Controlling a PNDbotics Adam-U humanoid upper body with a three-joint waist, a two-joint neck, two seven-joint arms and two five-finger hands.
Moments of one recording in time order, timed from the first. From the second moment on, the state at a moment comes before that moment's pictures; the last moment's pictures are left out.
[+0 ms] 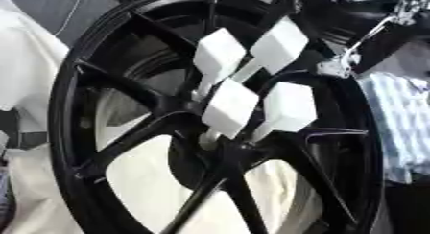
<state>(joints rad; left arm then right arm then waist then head) -0.25 0.45 -0.02 -1.98 0.08 -0.13 0.41 -0.76 -1.11 0.12 -1.85 -0.03 -0.41 0.70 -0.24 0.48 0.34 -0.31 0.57</state>
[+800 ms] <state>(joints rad) -0.21 0.45 0.00 -1.98 0.08 -0.13 0.43 -0.53 -1.21 -0.14 -1.78 -0.15 -0.41 0.53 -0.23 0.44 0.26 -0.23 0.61</state>
